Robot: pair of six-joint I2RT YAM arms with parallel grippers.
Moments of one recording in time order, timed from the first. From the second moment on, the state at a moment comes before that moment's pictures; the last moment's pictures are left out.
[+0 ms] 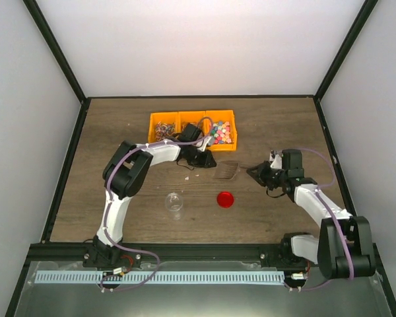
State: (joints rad) left arm -0.60 2.19 1.45 -0.27 0.56 -0.37; right arm 0.06 1.19 0.51 -0.12 -0.64 0.77
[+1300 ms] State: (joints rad) left arm -0.61 2.27 1.50 -0.17 0.82 -0.55; right arm 0.10 1.01 0.33 0.02 -0.45 1.09
